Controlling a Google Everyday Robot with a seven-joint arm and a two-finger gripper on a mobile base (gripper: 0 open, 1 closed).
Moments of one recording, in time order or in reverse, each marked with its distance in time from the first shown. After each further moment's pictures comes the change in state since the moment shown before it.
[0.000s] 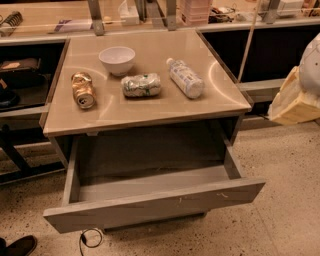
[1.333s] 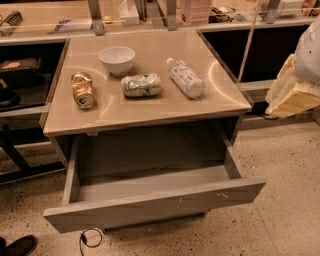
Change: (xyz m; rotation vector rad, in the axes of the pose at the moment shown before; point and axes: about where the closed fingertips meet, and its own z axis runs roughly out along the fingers) arm -0.002 -0.018 -0.003 0.005 0.013 -0.006
